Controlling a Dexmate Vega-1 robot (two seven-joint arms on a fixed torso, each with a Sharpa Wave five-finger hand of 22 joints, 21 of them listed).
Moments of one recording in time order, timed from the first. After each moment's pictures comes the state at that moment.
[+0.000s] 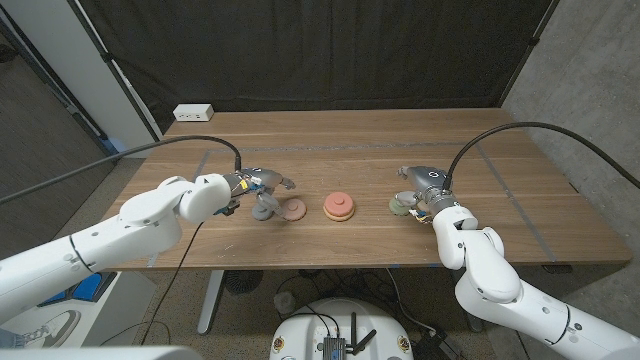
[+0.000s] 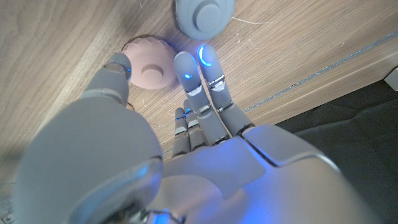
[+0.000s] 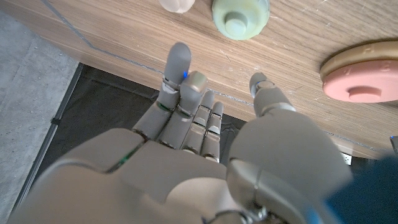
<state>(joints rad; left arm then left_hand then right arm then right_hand) 0.96 1.16 0.52 -2.20 0.53 0.30 -0.33 0.86 -0.08 0.35 -0.16 0.31 0.28 0.04 0.17 0.21 0.33 -0.05 0.18 0.38 0.96 -0.14 1.38 0.50 0.67 -0.06 1.51 0.19 -1.12 -0.85 -0.69 -2.32 -0.99 -0.93 0.17 0.89 -0.01 0.45 -0.16 0.32 0.42 -0.08 0.29 0.29 0.51 -0.14 0.24 0.58 1.06 -0.18 1.35 1.22 0.89 -0.12 1.53 0.19</state>
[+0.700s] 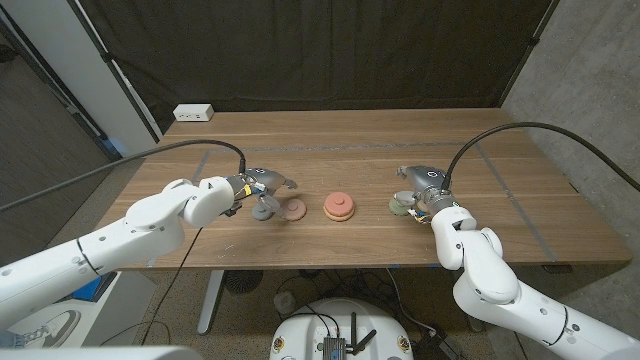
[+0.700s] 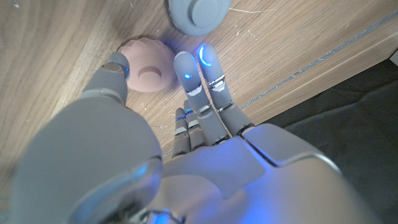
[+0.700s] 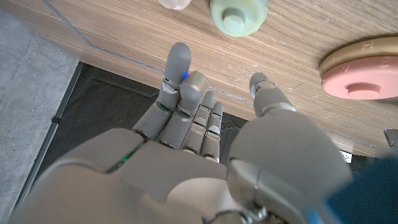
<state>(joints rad) 0.96 1.15 0.53 -2.17 0.63 0.26 -0.31 0.85 -0.09 0.34 -0.16 0.30 0.27 0.05 0.18 0.21 0.32 -0.05 0.19 0.38 0.96 -0.14 1.38 0.50 0.67 -0.06 1.51 0.19 -1.12 -0.84 -0.70 -2.32 -1.01 -0.93 0.17 0.89 -0.01 0.45 -0.16 0.33 0.42 -0.08 0.29 0.29 0.51 -0.14 0.24 0.59 1.06 -0.18 1.35 1.22 0.89 -0.12 1.53 0.19</state>
